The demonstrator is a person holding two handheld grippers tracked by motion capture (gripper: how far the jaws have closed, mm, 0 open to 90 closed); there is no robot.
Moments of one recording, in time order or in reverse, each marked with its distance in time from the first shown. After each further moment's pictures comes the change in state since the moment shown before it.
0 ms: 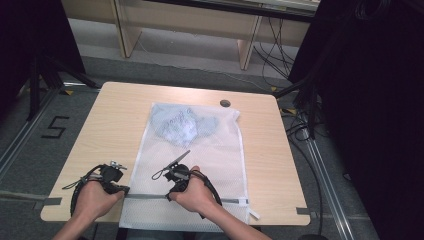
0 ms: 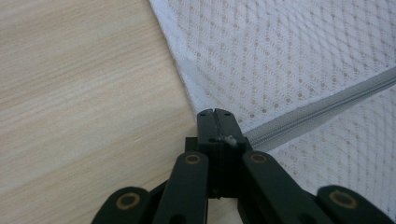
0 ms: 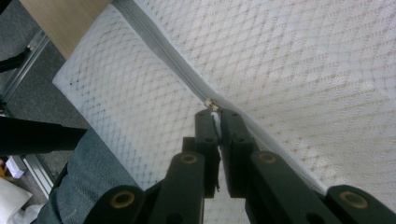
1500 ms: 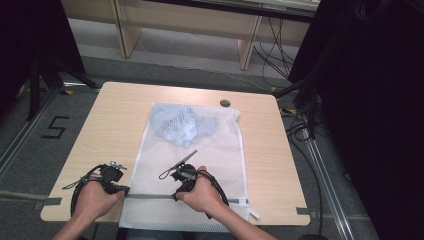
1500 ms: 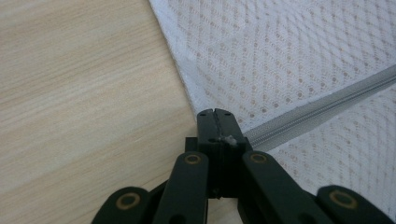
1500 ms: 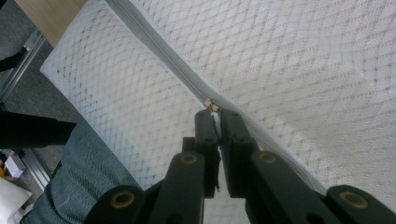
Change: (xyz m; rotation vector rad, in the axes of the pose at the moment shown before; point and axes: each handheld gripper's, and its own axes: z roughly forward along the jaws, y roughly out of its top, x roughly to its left) left arm 0.002 0.001 0.000 0.002 -0.002 0.037; right arm -0.010 -0.010 -0.010 0.013 -0.012 0.022
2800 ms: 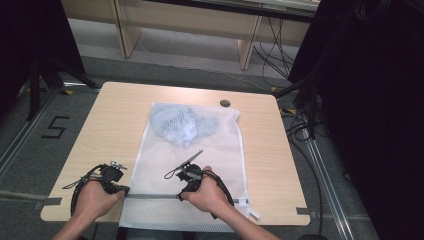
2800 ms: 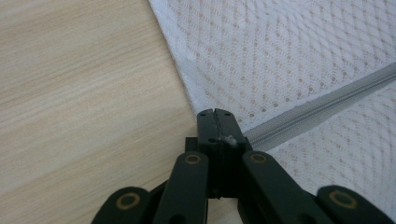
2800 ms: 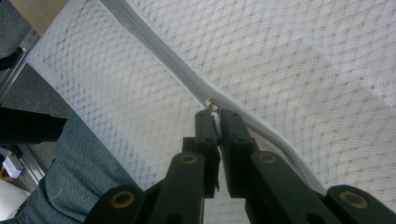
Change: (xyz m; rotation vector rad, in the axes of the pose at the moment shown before) left arm -0.003 -0.001 0.000 -0.006 0.004 -0.041; right arm -0.010 -0.008 -0.006 -0.004 -0.012 0.007
